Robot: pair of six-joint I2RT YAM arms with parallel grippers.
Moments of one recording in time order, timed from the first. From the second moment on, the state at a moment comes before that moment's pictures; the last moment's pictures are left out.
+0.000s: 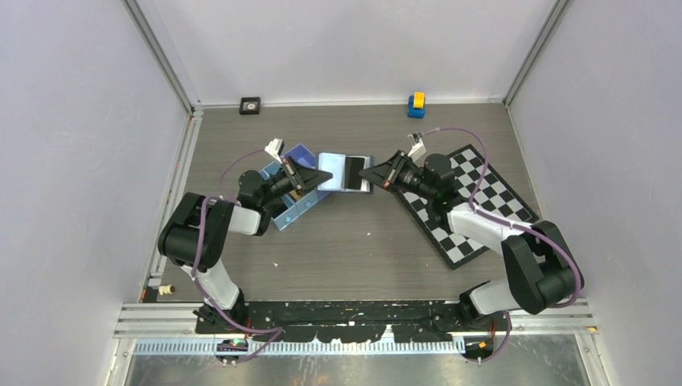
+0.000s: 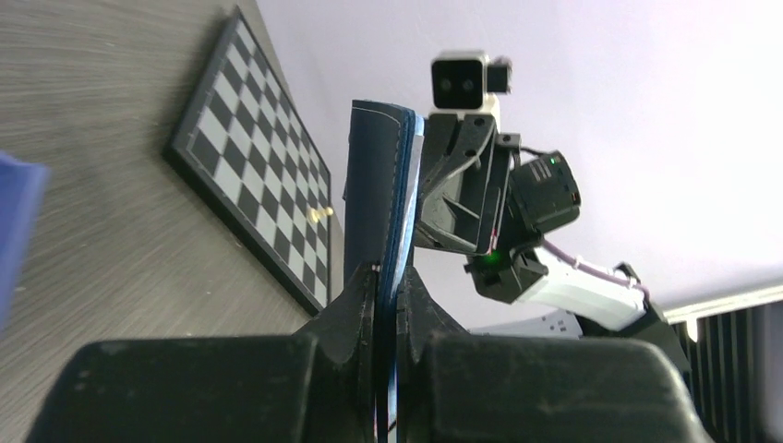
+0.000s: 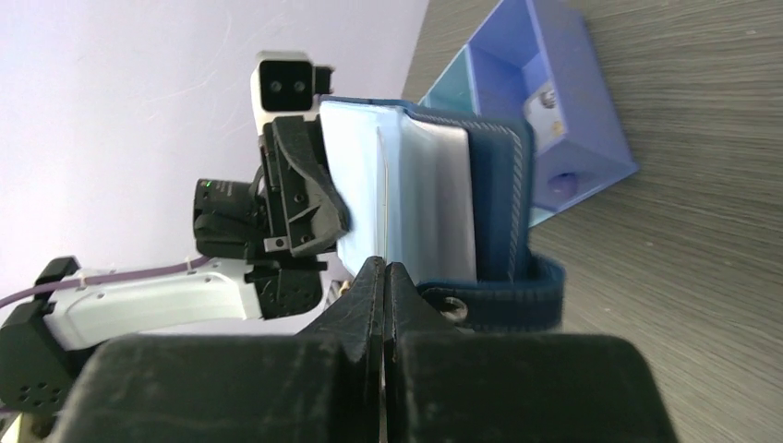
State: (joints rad) left arm -0.29 1.72 0.58 1.35 0.79 -1.39; right arm 0.42 1.42 0.67 0.67 -0.52 1.05
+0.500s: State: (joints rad) left arm -0.17 1.62 0.47 1.28 0.69 -1.35; right arm 0.40 1.37 0.67 0.47 -0.41 0.96
